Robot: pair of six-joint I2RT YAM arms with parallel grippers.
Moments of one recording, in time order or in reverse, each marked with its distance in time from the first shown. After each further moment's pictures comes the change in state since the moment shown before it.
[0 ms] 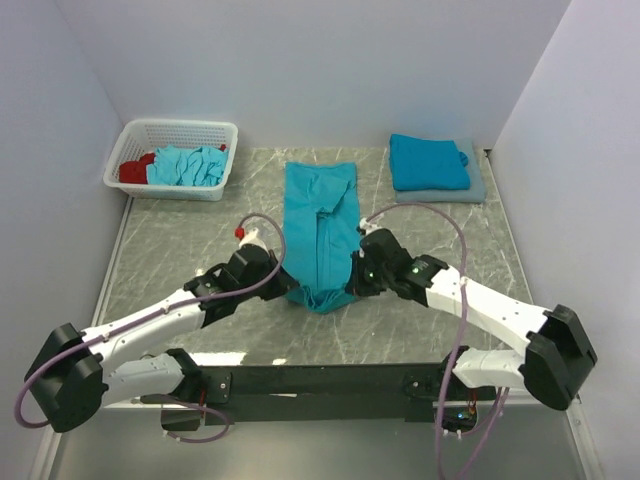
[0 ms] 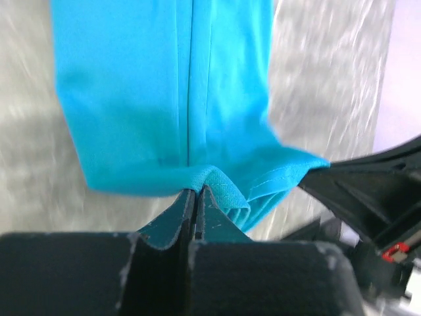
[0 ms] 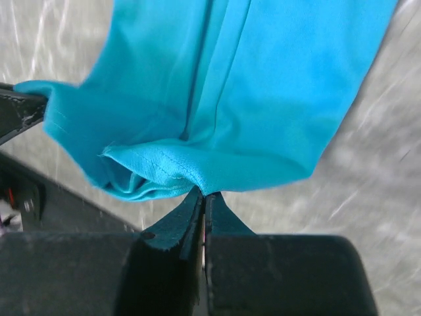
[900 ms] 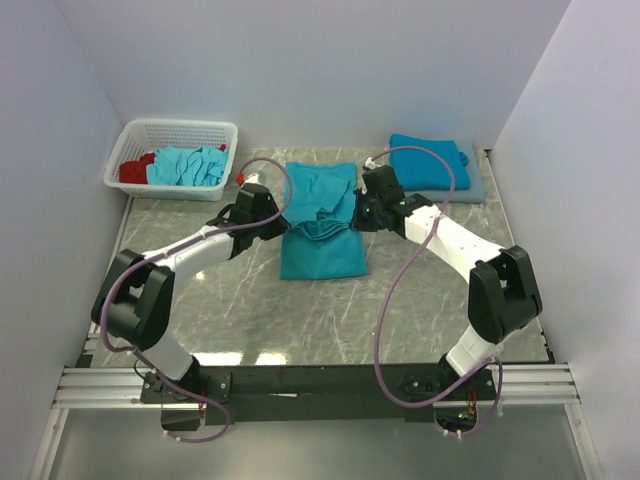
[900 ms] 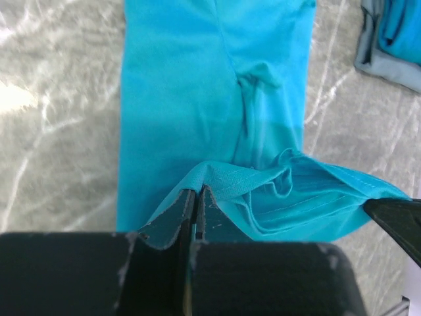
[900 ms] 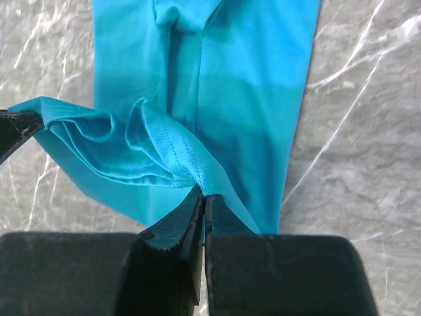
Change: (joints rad) left arm 0.310 0.505 0.390 0.128 0.037 0.236; right arm -0.276 0.425 0.446 0.028 0.028 -0.151
